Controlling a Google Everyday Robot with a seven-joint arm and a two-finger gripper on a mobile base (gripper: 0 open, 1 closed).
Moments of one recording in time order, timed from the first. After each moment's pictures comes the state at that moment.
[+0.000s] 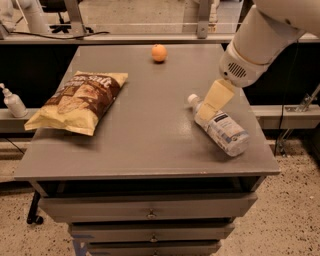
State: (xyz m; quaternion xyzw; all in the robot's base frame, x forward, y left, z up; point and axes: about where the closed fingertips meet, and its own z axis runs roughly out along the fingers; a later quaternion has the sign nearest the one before) arm 0.539 -0.145 0.907 -0.45 0.88 0.02 0.17
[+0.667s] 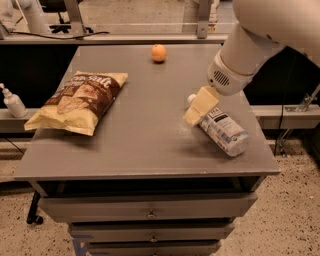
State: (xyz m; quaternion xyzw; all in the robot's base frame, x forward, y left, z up) arm 0.543 -0.122 0.881 -0.40 0.90 0.04 0.16
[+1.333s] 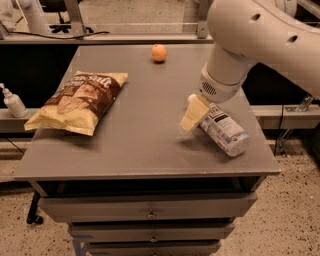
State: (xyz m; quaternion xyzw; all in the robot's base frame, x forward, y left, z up) arm 0.553 -0.126 0.852 -0.37 0.92 -0.02 0.14
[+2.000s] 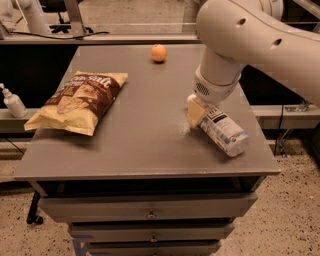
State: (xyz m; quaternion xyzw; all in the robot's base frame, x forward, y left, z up) arm 0.559 -0.120 0.847 -0.35 0.93 -0.03 0.13
